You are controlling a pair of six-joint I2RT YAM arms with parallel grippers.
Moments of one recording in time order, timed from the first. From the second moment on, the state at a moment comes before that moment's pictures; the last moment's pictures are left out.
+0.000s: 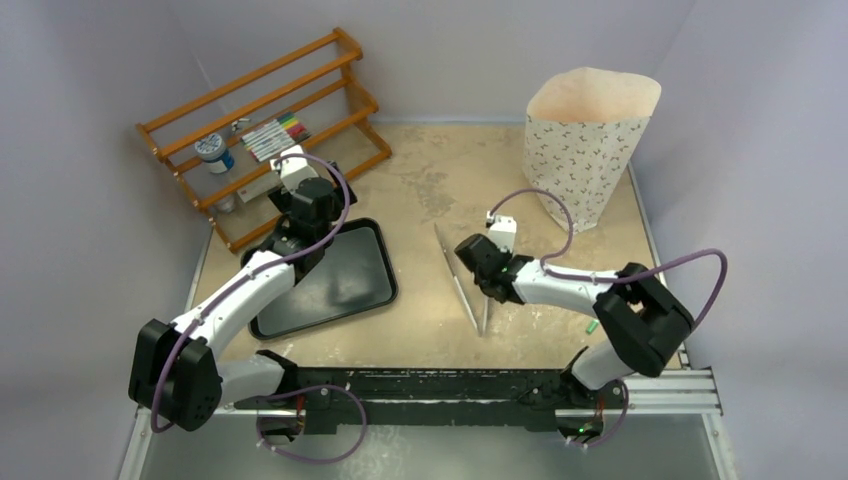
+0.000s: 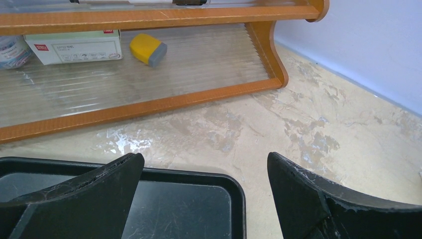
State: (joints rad) left arm -0.43 1.21 0.83 0.02 -0.65 -0.52; right arm 0.81 1.49 0.70 -0.28 0.64 0.83
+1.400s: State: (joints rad) left arm -0.53 2.01 1.84 -0.14 -0.23 -0.43; right arm 0.78 1.45 0.90 -0.49 0.50 0.77
